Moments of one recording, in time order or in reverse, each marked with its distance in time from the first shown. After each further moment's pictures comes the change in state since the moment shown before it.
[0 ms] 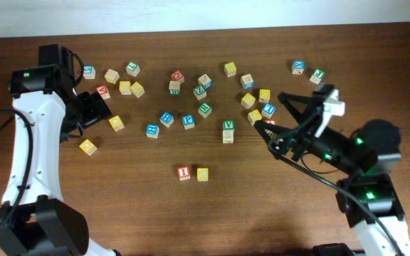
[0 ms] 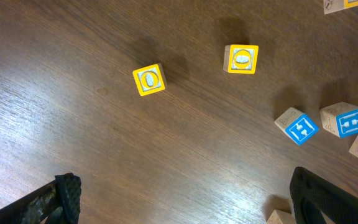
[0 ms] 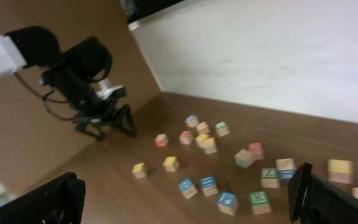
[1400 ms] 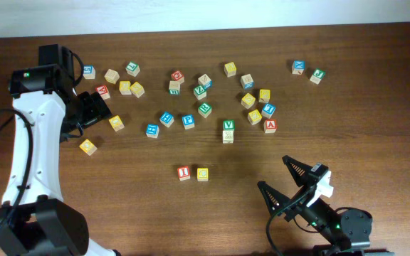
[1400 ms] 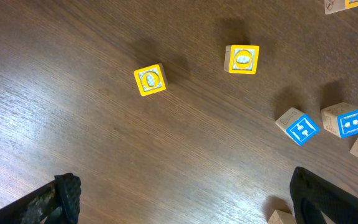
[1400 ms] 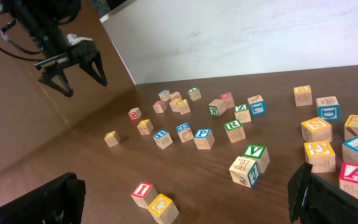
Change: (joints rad) left arm 0.000 0.000 0.000 0.000 -0.003 0.000; right arm -0.039 -0.903 -0.742 -0.071 0.148 0.062
